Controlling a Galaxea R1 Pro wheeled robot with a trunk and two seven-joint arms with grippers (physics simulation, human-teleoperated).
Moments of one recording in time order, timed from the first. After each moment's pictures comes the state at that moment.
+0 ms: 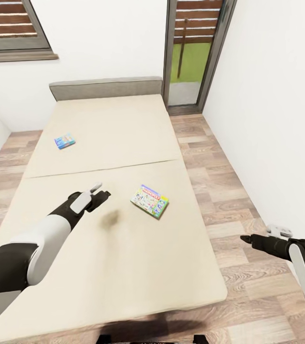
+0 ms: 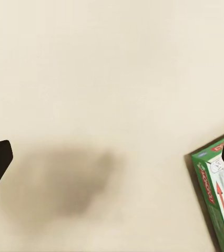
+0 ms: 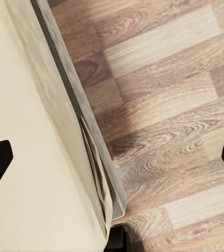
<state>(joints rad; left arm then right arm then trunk) -1.22 0.04 -0.05 -0.27 0.77 0.36 0.23 -0.46 -0.29 -0.29 -1.43 -0.23 1.04 0.17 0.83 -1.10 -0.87</state>
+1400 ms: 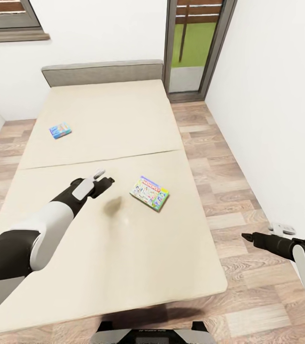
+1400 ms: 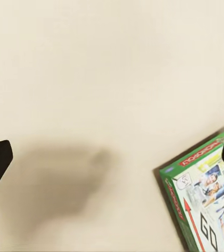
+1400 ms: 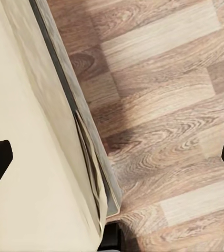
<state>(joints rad) -1.32 0.02 -0.05 -0.27 0.77 0.37 0.21 -0.43 -0.29 -0.30 -1.51 -0.24 1.04 0.17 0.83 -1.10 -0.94</state>
